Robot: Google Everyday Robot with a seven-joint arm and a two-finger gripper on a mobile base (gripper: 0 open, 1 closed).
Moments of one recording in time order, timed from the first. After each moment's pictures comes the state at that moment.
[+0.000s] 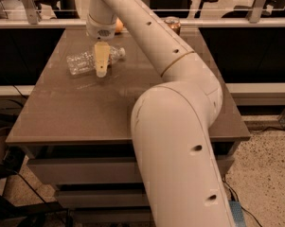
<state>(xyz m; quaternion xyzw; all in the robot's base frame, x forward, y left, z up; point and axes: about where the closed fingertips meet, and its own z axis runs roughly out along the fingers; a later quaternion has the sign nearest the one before) 0.732 0.144 0.848 -0.80 0.58 0.06 0.18</state>
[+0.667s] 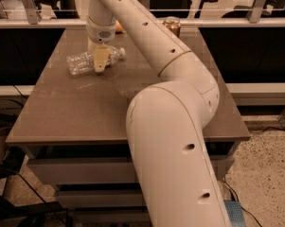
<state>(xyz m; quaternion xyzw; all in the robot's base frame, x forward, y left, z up) 0.734 0.143 0.839 -0.82 0.55 0.04 0.16</state>
